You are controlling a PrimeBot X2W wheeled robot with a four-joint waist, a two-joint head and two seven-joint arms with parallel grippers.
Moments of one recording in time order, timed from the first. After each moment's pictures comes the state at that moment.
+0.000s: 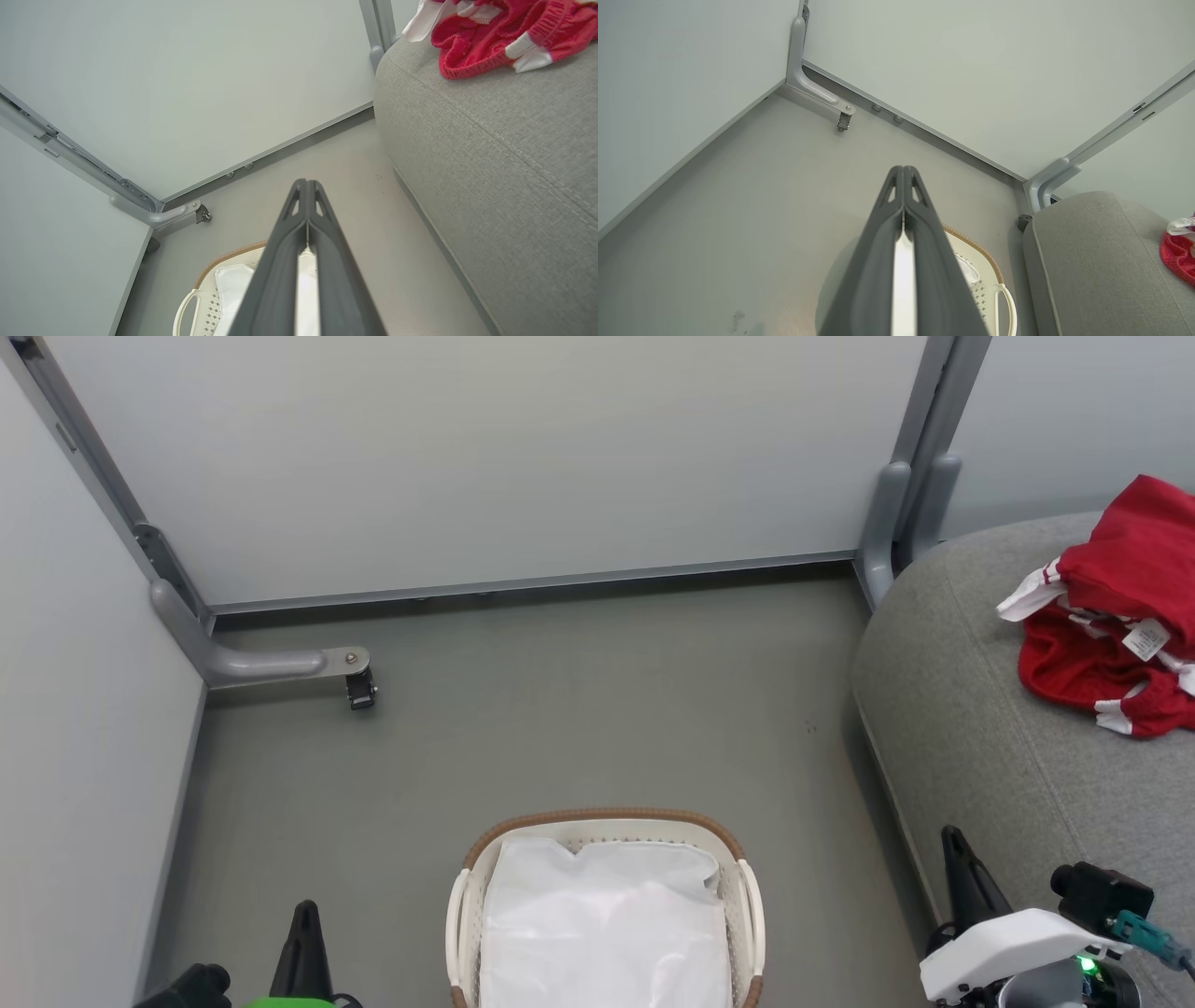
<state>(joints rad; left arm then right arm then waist) 0.09 0.05 -0.06 0.30 -0.62 -0.03 -0.18 -0.03 -0.04 -0.01 0.35 0.52 0.13 -0.18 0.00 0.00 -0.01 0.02</state>
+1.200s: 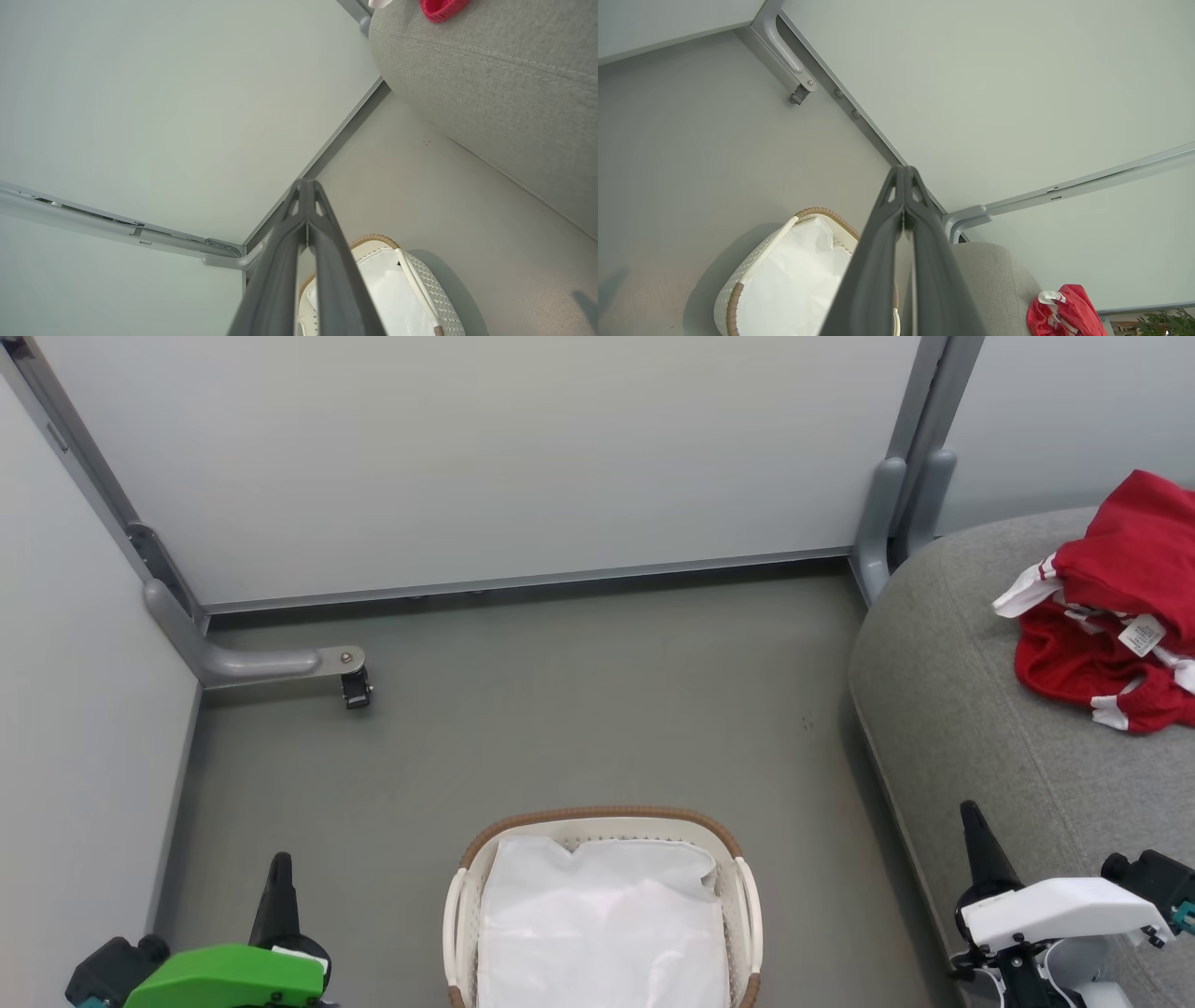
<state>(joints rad) 0.01 0.05 0.02 0.27 -1.06 -0.08 -0.05 -0.06 -0.04 -0.06 0.31 1.01 0.13 -0.05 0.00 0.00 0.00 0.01</state>
